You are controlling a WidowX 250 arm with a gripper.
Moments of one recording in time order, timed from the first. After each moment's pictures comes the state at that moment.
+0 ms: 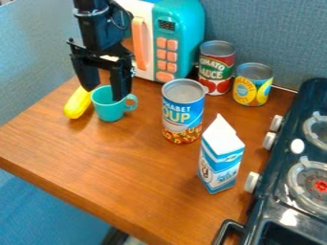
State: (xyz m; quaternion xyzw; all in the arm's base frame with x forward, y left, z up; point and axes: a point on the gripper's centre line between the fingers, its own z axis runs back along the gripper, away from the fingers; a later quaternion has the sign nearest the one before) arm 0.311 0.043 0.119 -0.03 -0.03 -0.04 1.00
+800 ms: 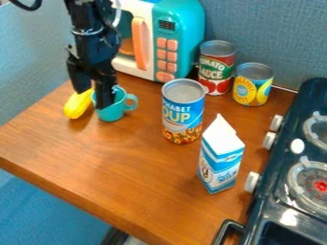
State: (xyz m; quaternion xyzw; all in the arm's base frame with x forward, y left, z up) arm 0.325 0.080 0.089 0.04 -0.02 -0.14 0.99
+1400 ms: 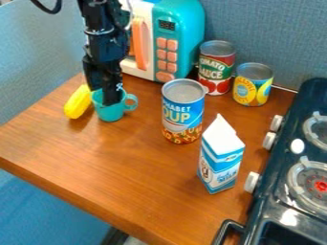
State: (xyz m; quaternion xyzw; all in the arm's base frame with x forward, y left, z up) arm 0.356 0.081 0.075 0.02 -0.01 -0.23 0.97
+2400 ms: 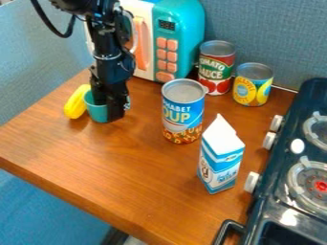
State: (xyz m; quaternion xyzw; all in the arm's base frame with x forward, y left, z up) arm 0.363 0.080 0.037 0.03 0.00 -0.19 0.98
